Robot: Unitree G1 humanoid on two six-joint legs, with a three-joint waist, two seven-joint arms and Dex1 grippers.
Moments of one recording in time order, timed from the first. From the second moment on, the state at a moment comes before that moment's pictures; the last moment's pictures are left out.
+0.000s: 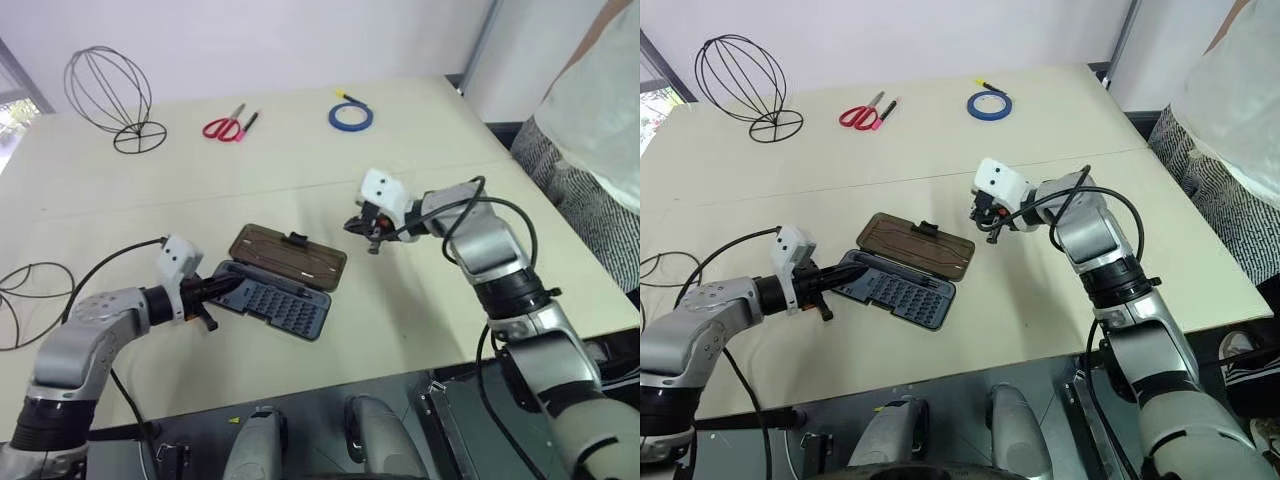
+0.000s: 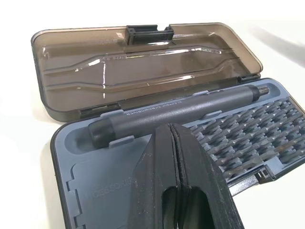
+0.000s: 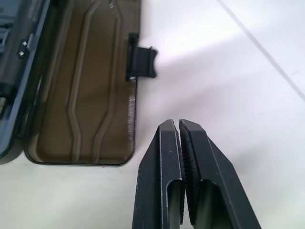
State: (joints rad) left arm -0.13 0.69 0.13 -0.22 -0.53 0.67 -0.83; right arm -0.84 -0.49 0.27 0.12 -0.10 0.64 1.04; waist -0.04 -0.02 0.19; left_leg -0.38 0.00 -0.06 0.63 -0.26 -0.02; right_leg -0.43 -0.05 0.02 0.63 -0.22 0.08
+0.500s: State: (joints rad) left arm -0.15 0.67 0.09 -0.22 -0.51 0.67 -0.82; right arm -0.83 -0.37 0.27 0.04 -0.05 1.03 0.82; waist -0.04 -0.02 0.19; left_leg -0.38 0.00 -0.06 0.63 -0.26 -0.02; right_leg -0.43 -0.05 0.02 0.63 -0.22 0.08
